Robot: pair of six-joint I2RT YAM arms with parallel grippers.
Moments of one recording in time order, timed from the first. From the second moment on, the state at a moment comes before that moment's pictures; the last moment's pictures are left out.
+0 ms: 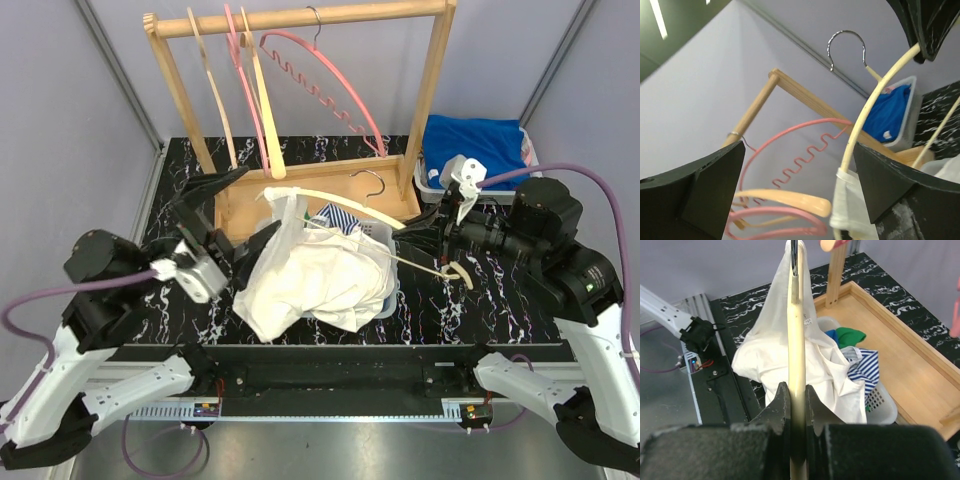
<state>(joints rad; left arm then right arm) -0.82 0.74 1.27 -0.22 0.36 0.86 0.56 0.93 1.54 -0.81 -0.55 -0.10</state>
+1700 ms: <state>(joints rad) -0.81 0.87 1.19 -0.32 0.09 0.47 0.56 0.83 1.54 -0.85 -0.48 -0.05</state>
